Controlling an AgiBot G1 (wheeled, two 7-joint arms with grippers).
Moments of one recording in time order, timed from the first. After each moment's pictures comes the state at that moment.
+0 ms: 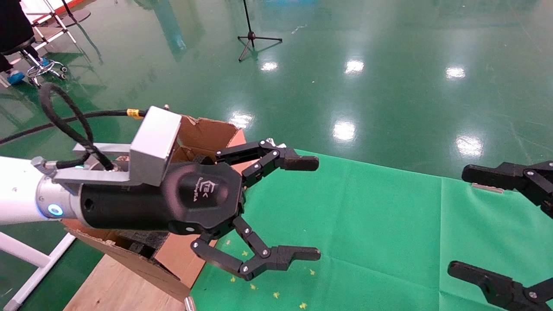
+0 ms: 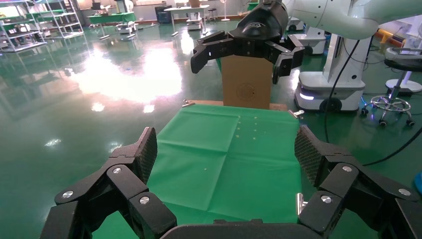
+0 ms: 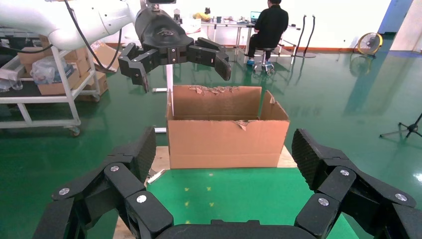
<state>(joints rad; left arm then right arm) -1.08 0.61 0.28 -1.28 0.73 1.49 -0.19 1.08 -0.58 -0.34 1.25 -0.68 -1.46 0.15</state>
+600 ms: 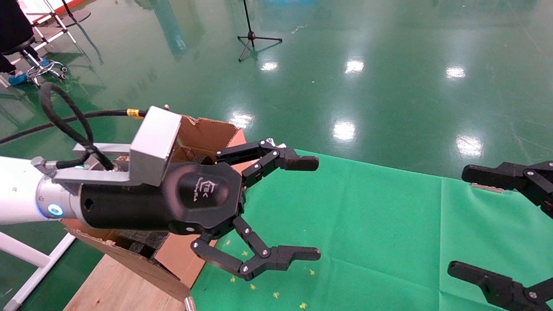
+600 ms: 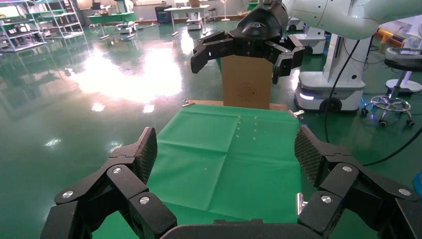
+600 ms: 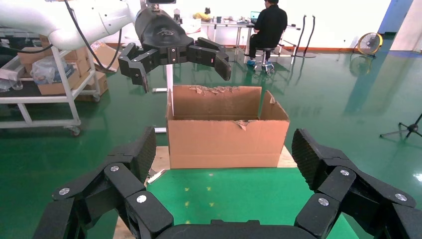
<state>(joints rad) -1.08 0.61 0.28 -1.28 0.73 1.49 -0.19 1.08 -0.58 -0.34 1.25 -0.68 -1.46 0.15</state>
